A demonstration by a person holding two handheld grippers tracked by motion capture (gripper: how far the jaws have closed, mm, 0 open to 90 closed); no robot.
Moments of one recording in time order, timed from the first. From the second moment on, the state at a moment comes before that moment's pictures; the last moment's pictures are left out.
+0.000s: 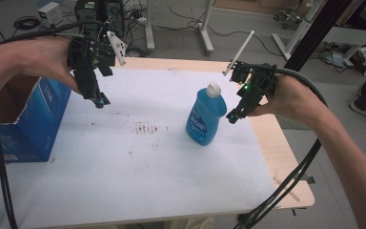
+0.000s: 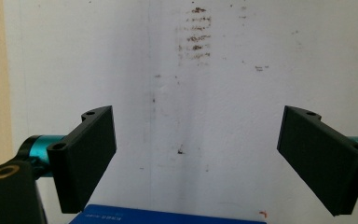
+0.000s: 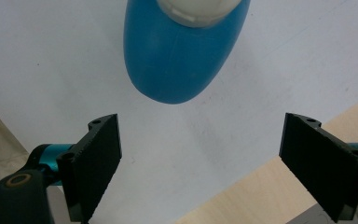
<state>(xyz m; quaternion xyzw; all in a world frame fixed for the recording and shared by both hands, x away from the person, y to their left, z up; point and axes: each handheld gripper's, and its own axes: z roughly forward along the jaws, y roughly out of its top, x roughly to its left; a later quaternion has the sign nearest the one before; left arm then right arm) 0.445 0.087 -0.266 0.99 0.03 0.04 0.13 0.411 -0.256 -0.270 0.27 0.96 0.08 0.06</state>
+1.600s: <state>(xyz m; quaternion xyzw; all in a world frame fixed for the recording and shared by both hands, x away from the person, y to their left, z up) 0.445 0.093 -0.268 0.99 0.03 0.05 0.14 0.385 -0.241 -0.339 0.39 0.87 0.26 0.13</state>
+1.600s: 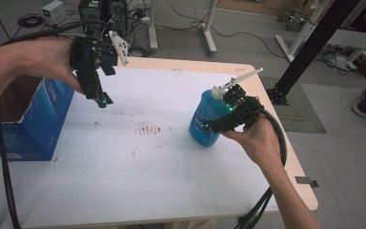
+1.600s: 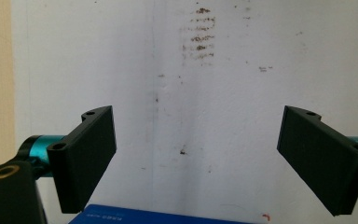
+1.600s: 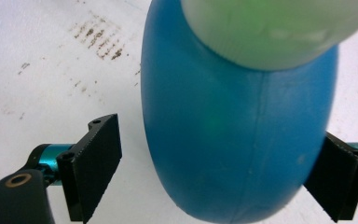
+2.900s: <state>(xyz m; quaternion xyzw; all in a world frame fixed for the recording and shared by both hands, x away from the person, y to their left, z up) 0.448 0.094 -0.271 0.99 0.04 0.05 0.15 0.385 -0.242 -0.363 0.41 0.85 0.29 0.16</state>
